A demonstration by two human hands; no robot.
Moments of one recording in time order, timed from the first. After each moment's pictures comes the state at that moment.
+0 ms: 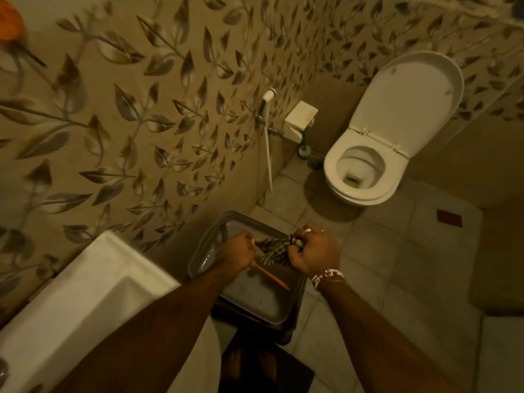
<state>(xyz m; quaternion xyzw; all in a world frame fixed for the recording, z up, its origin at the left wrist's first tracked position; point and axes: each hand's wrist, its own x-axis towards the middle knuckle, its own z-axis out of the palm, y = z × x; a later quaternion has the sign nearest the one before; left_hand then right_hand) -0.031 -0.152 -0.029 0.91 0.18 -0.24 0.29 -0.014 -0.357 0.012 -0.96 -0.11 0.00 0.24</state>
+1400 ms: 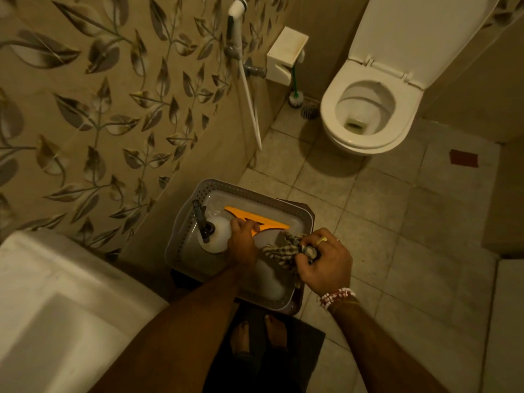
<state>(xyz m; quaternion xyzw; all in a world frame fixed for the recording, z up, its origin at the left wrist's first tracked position) -0.040 -0.197 -0.180 0.92 0.19 -0.17 0.30 -0.062 -0.386 -0.102 -0.93 -0.03 -0.02 0.37</state>
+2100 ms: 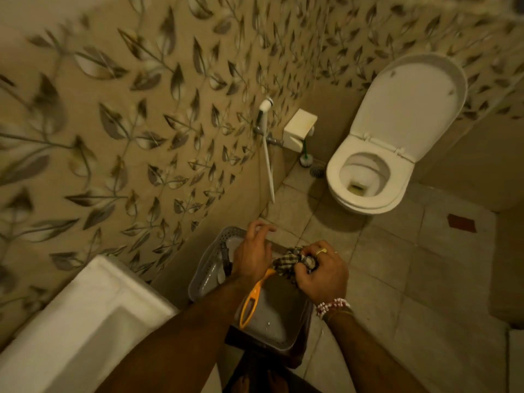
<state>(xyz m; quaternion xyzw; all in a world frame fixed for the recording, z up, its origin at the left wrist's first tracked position) -0.006 -0.179 -0.041 0.95 0.05 0.00 0.32 -0.025 -0.354 -0.003 -0.91 -0.06 -0.10 0.39</state>
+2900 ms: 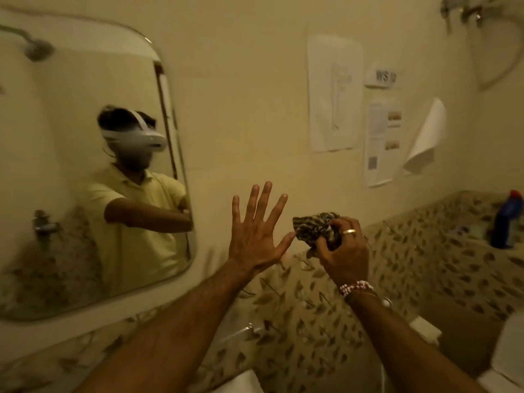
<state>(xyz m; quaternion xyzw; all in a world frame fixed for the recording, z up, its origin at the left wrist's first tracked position) -0.101 0.012 0.433 0.88 0.11 0.43 -0.17 0.006 -0.163 0.398 -0.70 -0.32 -0.37 0.52</state>
